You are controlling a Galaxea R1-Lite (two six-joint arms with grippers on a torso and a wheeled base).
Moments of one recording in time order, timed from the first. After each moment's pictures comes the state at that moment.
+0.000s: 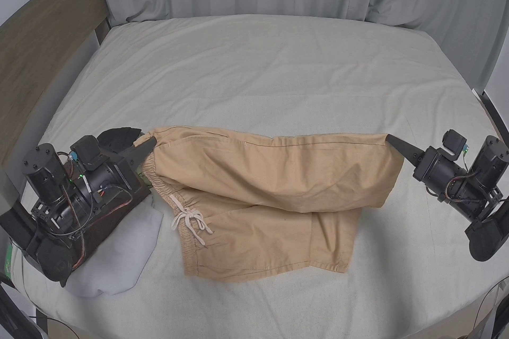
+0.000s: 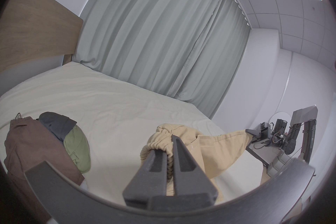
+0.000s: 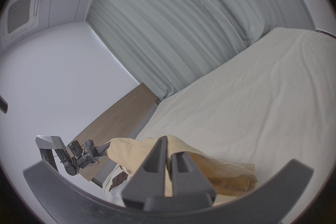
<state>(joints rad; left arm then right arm) -0.19 1.82 -0.38 -1.55 -0.35 -0.34 0.19 1.80 -0.37 -1.55 0.45 0.57</state>
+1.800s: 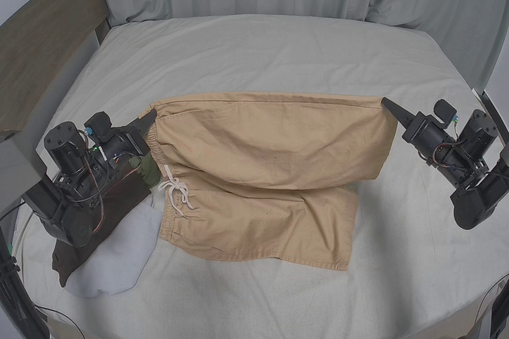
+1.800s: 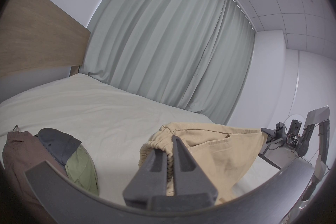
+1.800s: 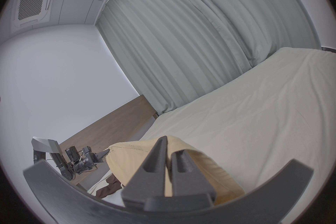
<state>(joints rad) -0.14 2.01 -0.66 -1.55 -0.28 -0.34 0.15 1.93 -0.65 -1.54 0.42 0.53</state>
